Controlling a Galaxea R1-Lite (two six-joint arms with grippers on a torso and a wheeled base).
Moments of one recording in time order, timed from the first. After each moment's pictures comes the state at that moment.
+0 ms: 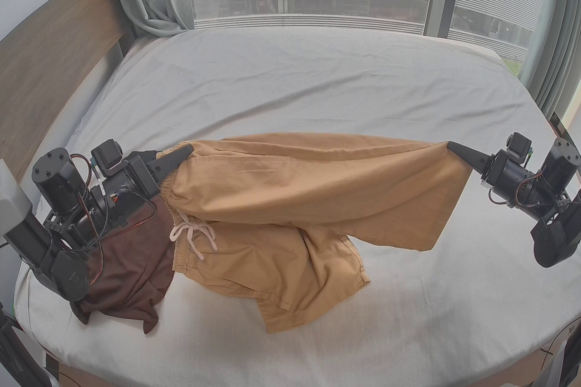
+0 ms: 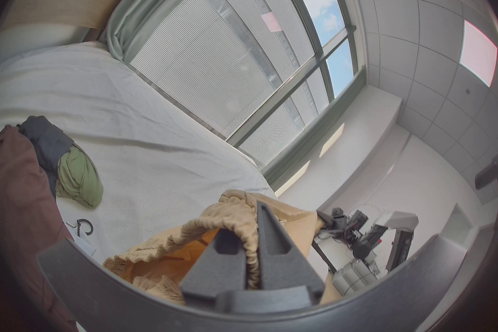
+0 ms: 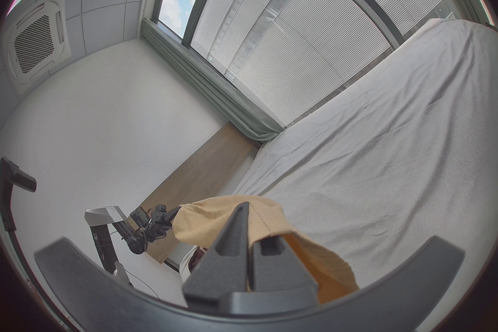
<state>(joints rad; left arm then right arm) -0.16 1.89 -0.51 -1.55 -0.57 -0.70 0.01 1.91 -0.55 -1.54 0.79 0.71</state>
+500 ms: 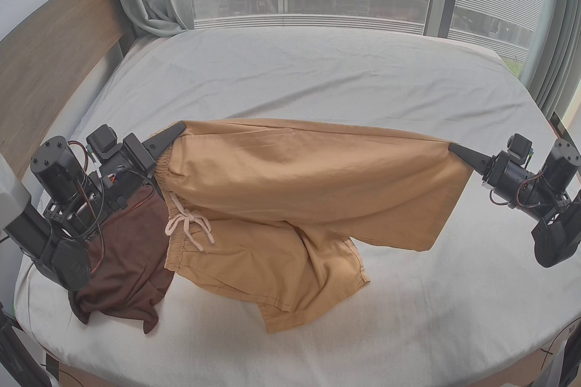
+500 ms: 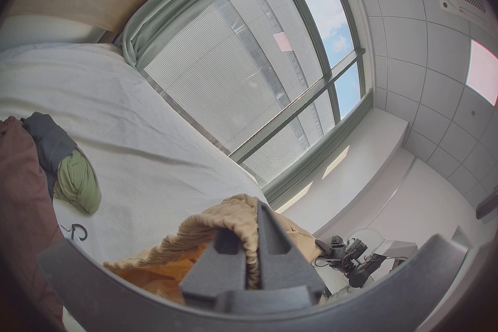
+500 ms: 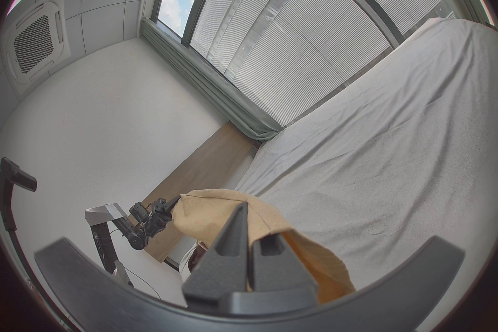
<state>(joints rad) -0.16 1.89 -0.58 -1.55 -0.47 -0.81 -0.01 1.91 -0.55 -1.54 0.80 0.71</state>
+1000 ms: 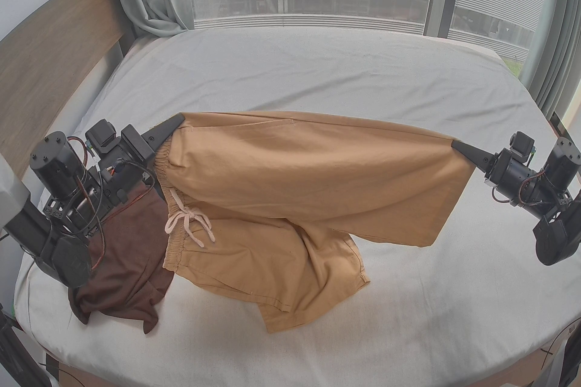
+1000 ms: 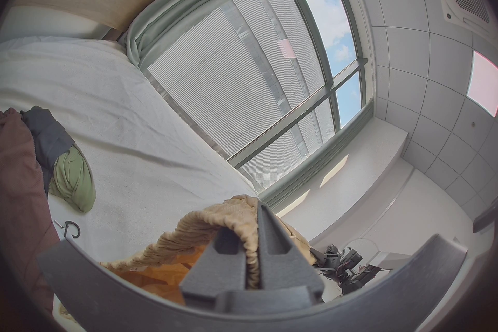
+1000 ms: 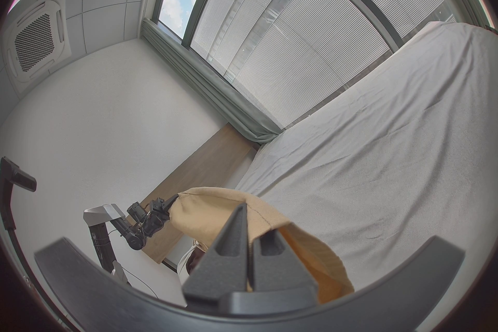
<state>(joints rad) -0.16 1.89 -0.60 -1.55 -0.44 -0.87 -0.02 1.91 -0.55 -1.54 0.80 0.71</state>
